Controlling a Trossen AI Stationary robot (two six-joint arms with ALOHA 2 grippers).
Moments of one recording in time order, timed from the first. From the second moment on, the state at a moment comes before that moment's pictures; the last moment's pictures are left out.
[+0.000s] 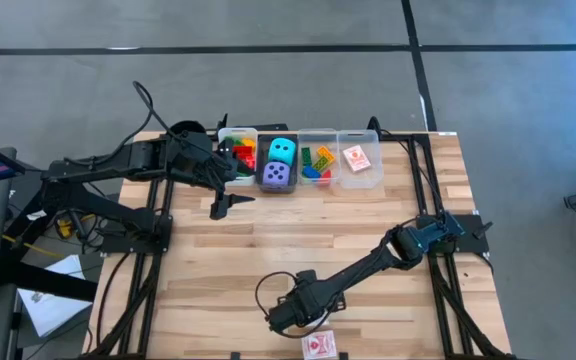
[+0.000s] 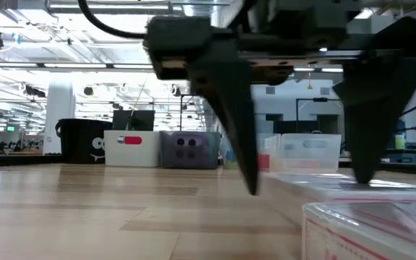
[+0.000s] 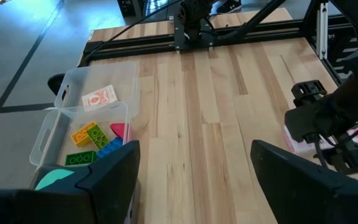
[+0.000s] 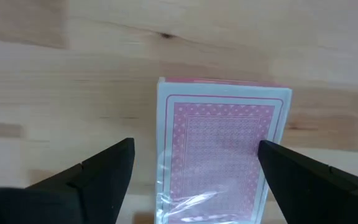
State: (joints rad) left arm 0.09 1.18 1.35 -0.73 0.01 0.17; right arm 0.50 2.47 2.15 -1.29 -0.01 1.93
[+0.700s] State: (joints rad) left arm 0.09 1.18 1.35 -0.73 0.01 0.17; right arm 0.52 2.47 2.16 -1.43 -0.03 1.93
